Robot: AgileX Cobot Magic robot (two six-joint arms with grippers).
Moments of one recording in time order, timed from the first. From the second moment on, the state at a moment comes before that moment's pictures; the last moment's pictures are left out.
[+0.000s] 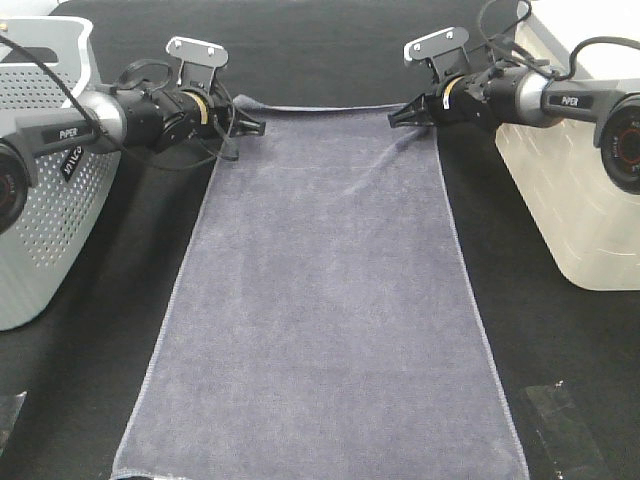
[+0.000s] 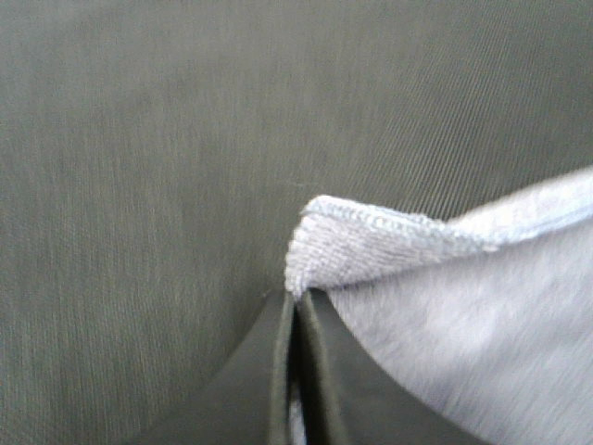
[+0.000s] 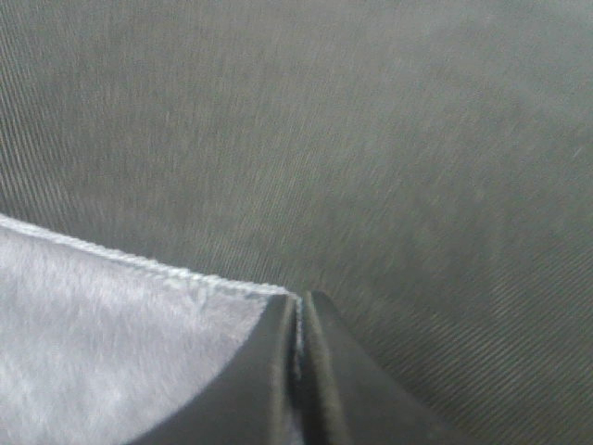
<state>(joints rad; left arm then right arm) -0.25 2.76 -2.23 0.60 0.03 -0.57 0.21 2.68 -2.13 -0.63 0.02 0.37</state>
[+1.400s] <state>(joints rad) -0.25 2.48 -2.34 0.52 0.20 -0.58 0.22 2.39 -2.13 -0.43 0.06 0.37</state>
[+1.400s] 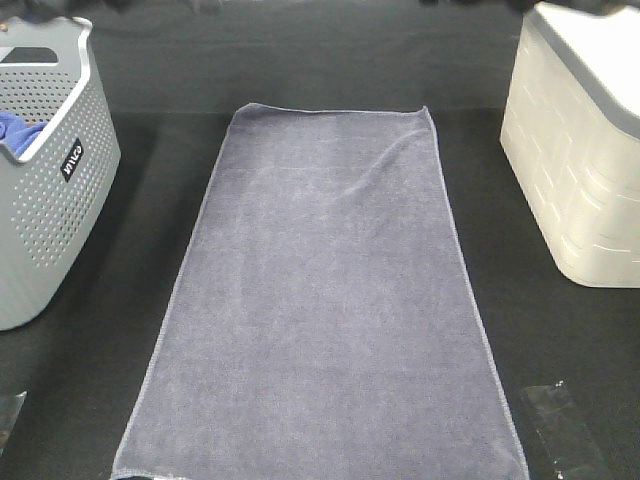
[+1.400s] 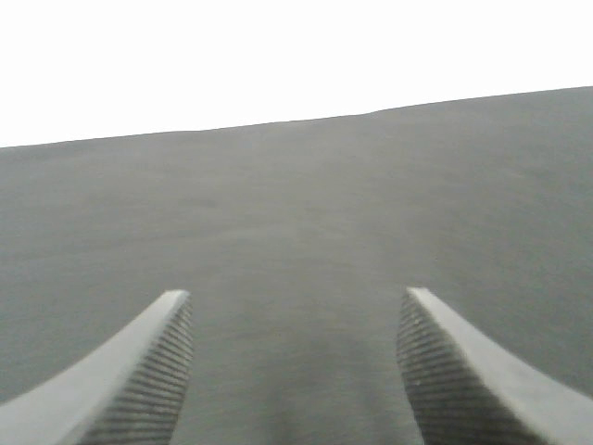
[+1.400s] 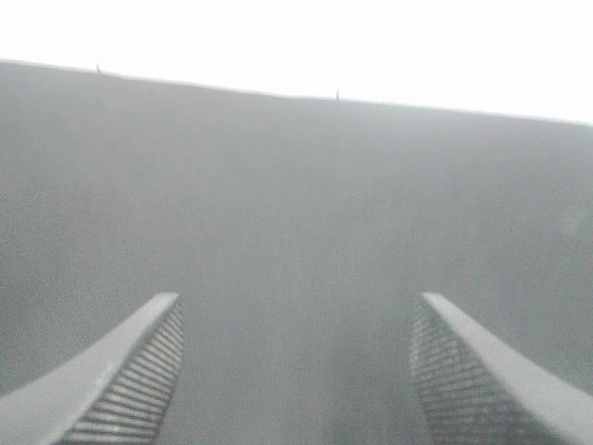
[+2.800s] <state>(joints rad) -0.32 1.56 -1.60 0.24 1.21 -0.15 0.35 1.83 -1.90 -0.04 1.21 0.06</state>
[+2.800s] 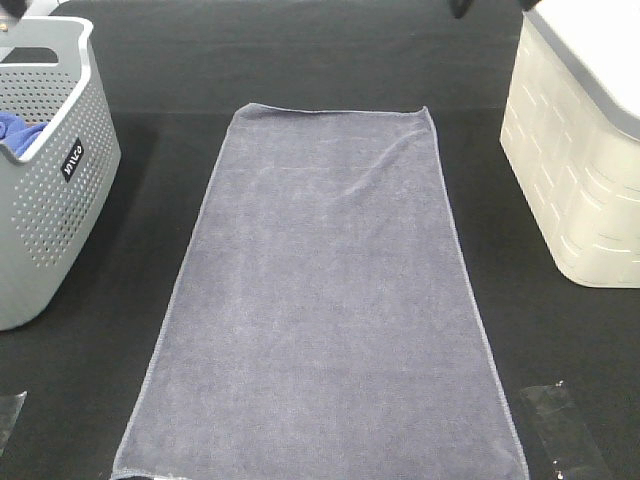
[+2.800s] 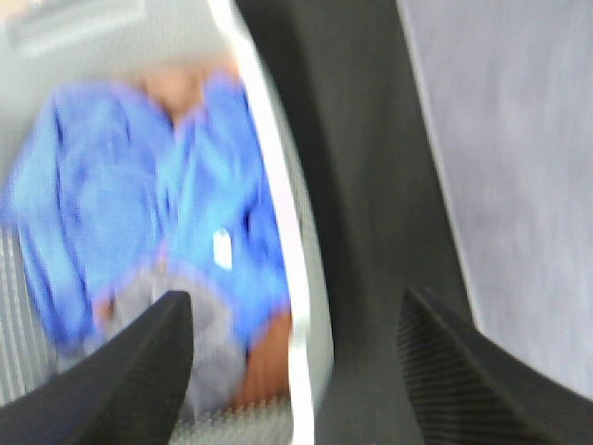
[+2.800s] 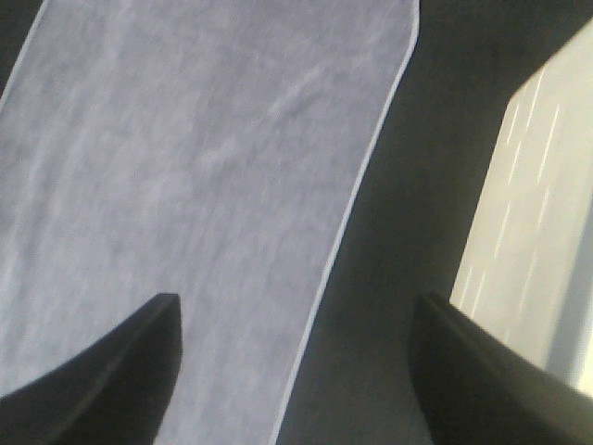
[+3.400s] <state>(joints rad) -0.32 0.78 -0.86 0.17 1.22 -0.16 0.35 1.19 -1.06 -0.03 1.22 0.05</state>
